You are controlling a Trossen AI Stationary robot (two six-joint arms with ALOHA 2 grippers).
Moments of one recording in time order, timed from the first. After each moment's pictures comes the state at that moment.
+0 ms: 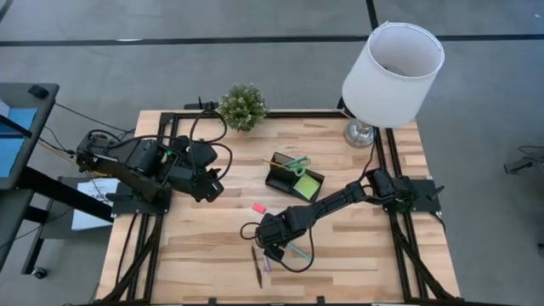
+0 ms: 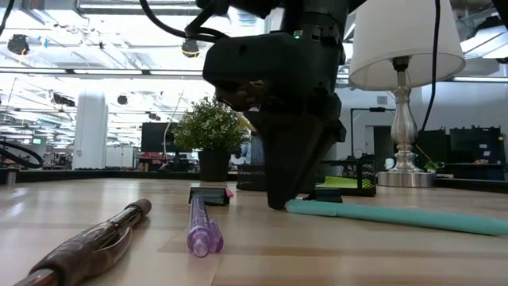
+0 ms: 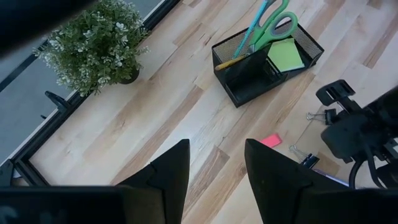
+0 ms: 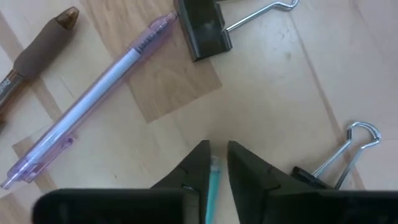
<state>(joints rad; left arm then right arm) -0.34 1.43 1.78 -1.56 -0.60 -0.88 0.35 2.24 1.69 -0.81 0.01 0.78</state>
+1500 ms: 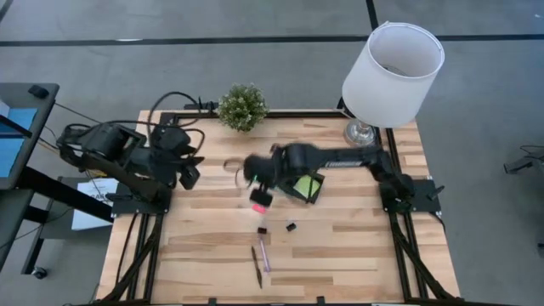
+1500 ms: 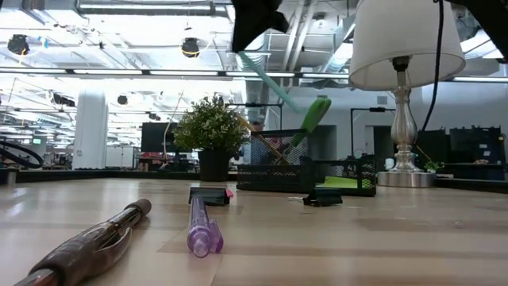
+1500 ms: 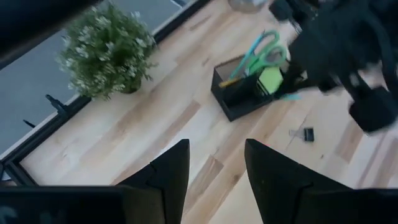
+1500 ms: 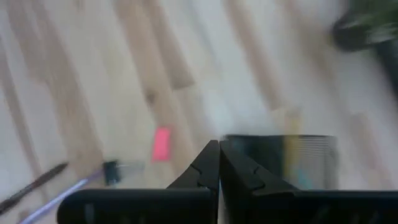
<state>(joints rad) -0.34 1.25 1.78 -1.57 -0.62 -0.89 0.08 2.16 2.32 -1.30 0.24 0.34</state>
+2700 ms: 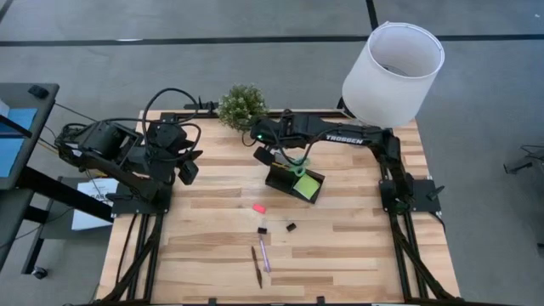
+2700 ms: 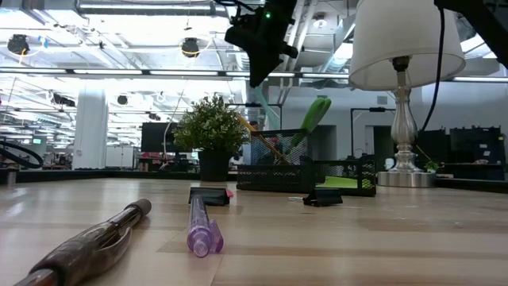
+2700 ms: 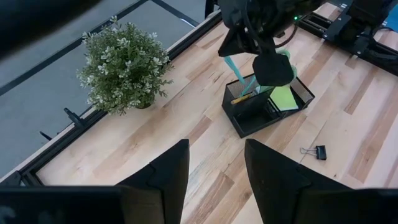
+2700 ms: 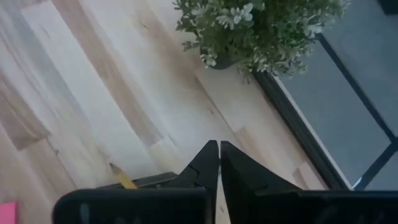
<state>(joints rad) -0.34 1.24 1.78 -1.57 -0.69 -0.88 -0.13 2.08 2.10 -1.12 0.43 0.24</state>
